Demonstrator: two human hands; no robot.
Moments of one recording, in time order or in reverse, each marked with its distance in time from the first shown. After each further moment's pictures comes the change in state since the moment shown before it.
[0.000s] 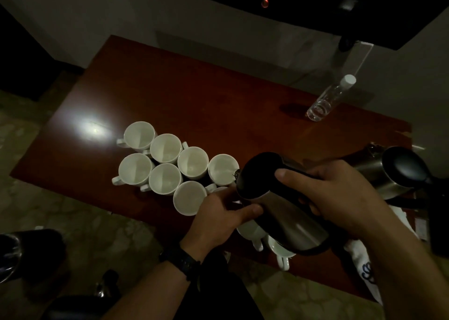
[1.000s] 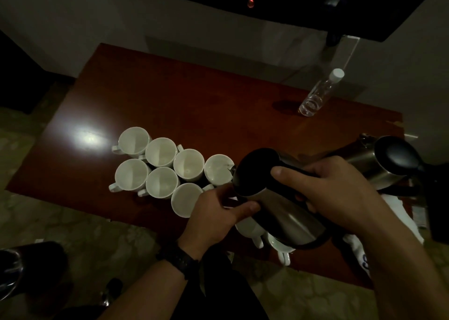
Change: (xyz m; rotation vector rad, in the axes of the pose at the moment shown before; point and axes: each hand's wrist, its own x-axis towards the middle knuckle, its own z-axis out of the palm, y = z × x) left_hand 0.000 0.001 -0.004 0.107 0.003 0.058; right_hand -0.007 0.003 0.000 -0.044 0.047 -0.012
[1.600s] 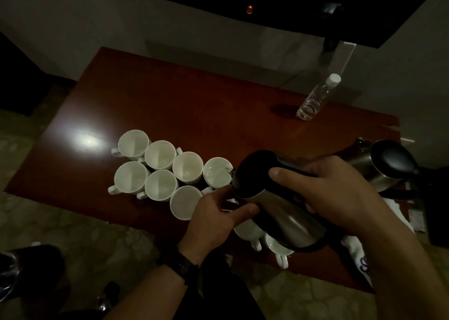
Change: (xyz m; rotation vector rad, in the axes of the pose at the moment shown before) left_hand -0.003 0.003 0.004 -0.066 0.028 -0.013; right_hand -0.002 -0.005 -0.006 -0.019 -0.021 -0.019
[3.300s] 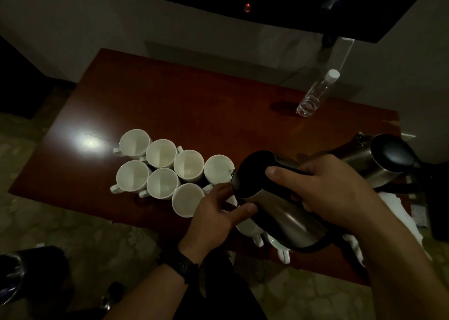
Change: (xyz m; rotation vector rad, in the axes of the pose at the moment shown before) left_hand -0.007 0.000 -0.001 -0.024 -0.016 0.002; right_hand -0.005 0.004 0.008 -0.010 0.017 0.019
